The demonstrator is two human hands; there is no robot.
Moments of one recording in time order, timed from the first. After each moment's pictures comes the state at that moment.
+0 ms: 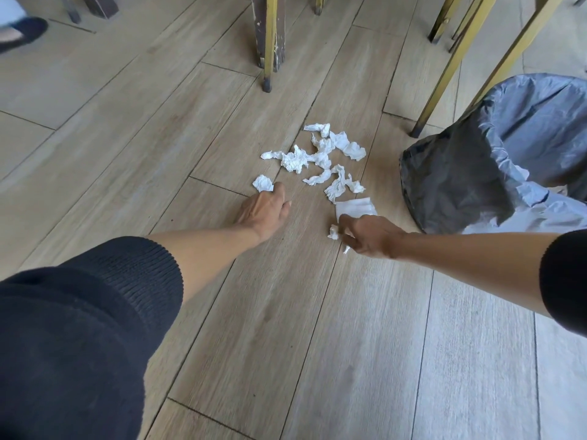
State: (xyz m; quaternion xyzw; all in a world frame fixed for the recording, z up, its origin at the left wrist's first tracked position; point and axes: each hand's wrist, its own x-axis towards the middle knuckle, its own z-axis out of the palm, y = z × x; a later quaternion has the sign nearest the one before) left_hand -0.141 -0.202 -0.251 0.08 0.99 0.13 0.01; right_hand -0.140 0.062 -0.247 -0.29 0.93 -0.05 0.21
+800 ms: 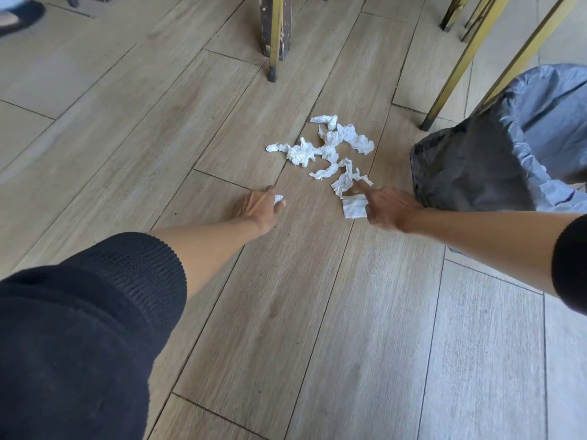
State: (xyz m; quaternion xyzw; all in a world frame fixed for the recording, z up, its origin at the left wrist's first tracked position) left_hand -0.144 -0.222 -0.265 0.00 0.98 0.15 0.10; right_hand -0.172 0.064 -0.226 -0.21 0.96 -0.02 0.16
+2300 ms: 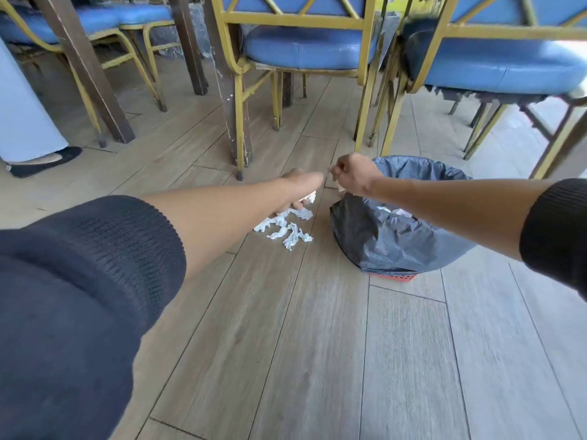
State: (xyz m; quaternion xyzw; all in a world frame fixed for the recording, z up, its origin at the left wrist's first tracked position) left_hand -0.113 -0.041 0.004 -0.07 0.88 0.45 0.15; right_hand -0.149 0.118 -0.005 -0.07 0.97 -0.22 -0.03
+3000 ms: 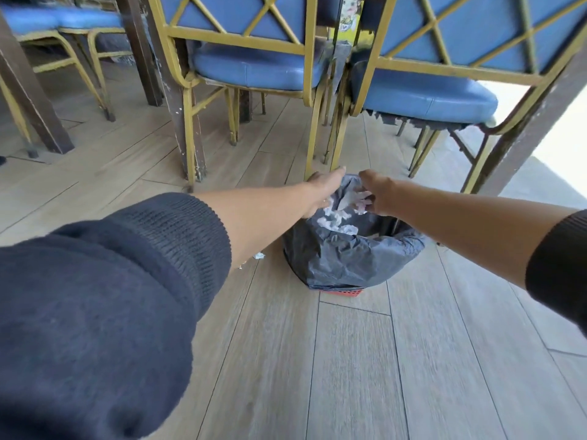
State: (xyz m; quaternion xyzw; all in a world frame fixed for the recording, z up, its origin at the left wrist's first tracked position) left_hand -0.134 0.109 0.018 0.01 0.76 0.61 0.22; right_hand -0.139 0.249 0.019 0.29 0.71 -0.64 0.05
